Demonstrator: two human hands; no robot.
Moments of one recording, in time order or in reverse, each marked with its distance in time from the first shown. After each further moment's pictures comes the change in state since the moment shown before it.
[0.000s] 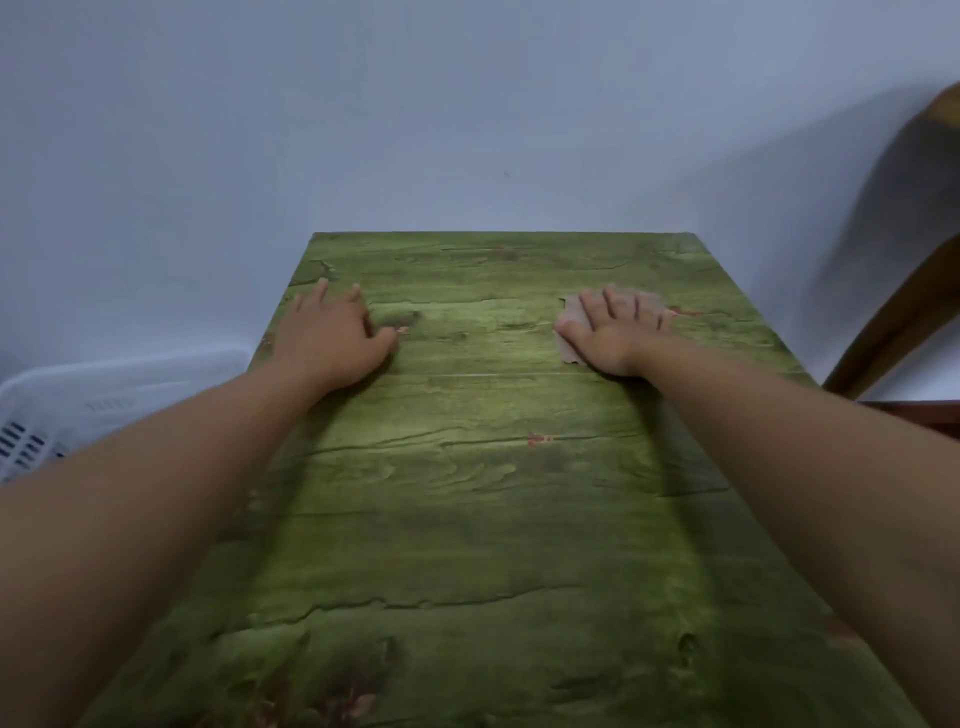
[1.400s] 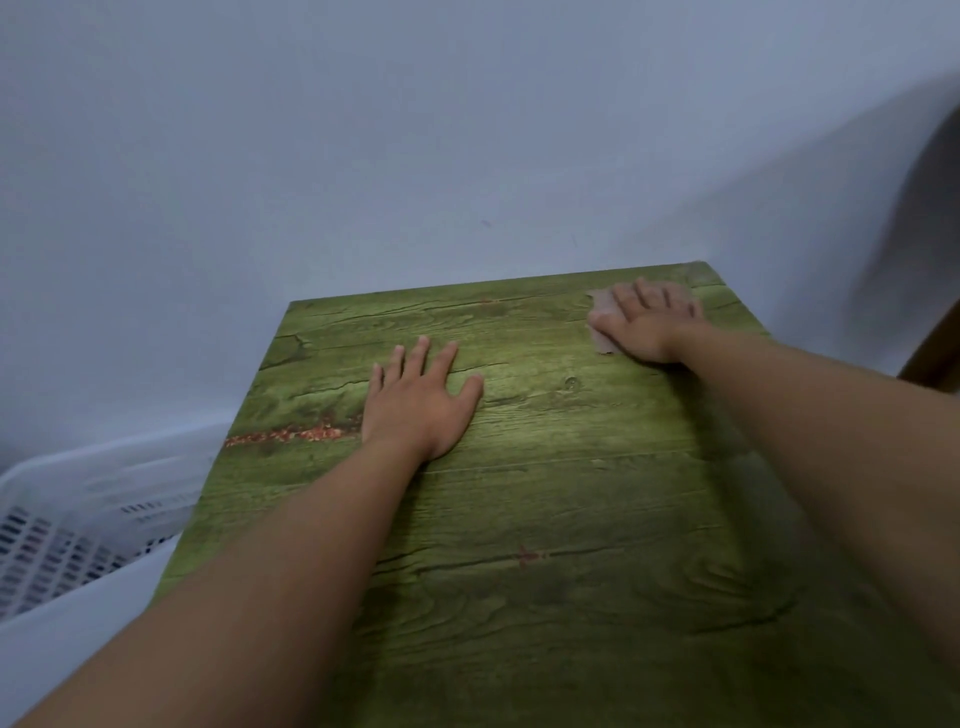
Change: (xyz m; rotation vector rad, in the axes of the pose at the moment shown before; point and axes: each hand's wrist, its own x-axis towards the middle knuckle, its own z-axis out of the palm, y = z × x) left_hand 0.060 0.096 0.035 -0.077 -0.017 0.038; right_hand 0.109 0.056 -0.038 0.007 0.041 -0.016
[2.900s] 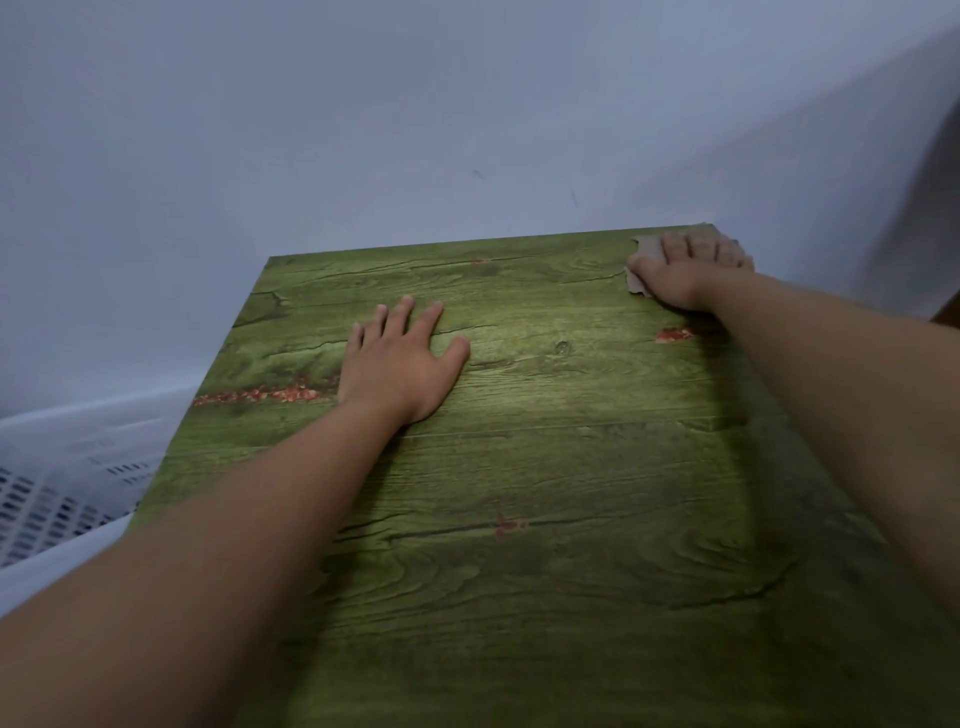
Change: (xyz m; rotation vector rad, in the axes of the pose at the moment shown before) left_hand 0.001 0.002 0.002 0.021 0.036 0.000; right_hand 0.019 0.033 -0.009 0.074 0.015 0.229
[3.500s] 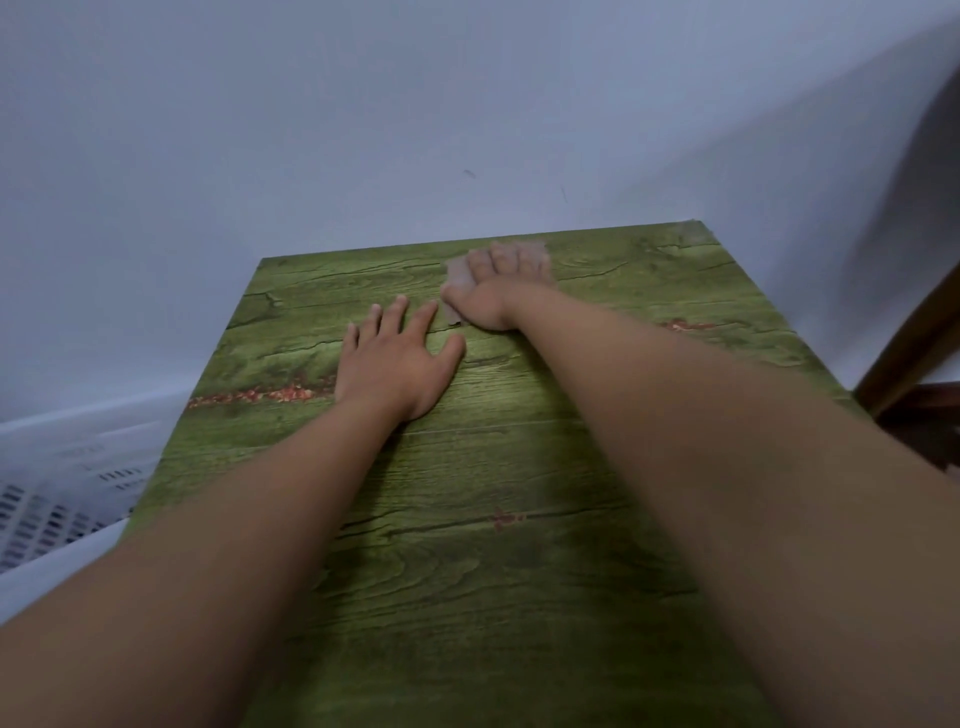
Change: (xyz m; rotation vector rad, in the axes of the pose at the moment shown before) left_hand 0.000 0.001 0.000 0.003 0.007 -0.008; right_hand -0.055 -0.160 0.037 -0.068 -0.025 -0.414
